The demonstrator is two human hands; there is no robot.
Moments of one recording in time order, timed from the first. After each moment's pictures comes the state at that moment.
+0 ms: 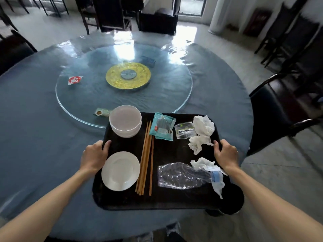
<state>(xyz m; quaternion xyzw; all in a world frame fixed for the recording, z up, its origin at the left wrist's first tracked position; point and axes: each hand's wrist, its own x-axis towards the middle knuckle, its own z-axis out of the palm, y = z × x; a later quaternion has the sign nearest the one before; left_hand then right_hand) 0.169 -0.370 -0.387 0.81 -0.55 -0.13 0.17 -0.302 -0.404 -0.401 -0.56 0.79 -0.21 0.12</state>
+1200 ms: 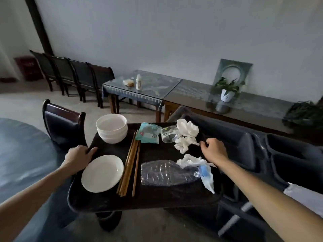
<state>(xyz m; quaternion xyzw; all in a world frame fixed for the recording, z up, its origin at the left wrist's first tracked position) -0.415 -0.188 -0.240 0.35 -0.91 -0.22 0.08 -0.634 0.243 -0.223 -0.05 0.97 -0.25 -0.03</state>
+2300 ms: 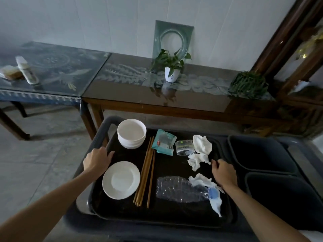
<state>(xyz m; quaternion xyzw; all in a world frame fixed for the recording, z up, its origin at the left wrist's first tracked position) -0.980 0.014 -0.338 0.14 -0.98 -0.14 -0.02 -0.947 0.469 -0.354 0.23 0.96 -0.17 -0.02</state>
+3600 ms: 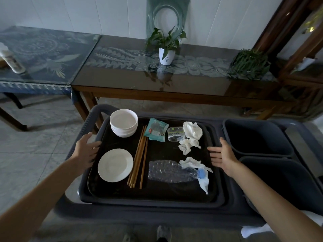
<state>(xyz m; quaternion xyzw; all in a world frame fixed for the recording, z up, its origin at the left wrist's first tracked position) -0.974 0.018 -0.323 0.35 -0.62 -0.67 -0.22 -0.958 0.502 -0.337 0.38 0.69 -0.59 0.16</state>
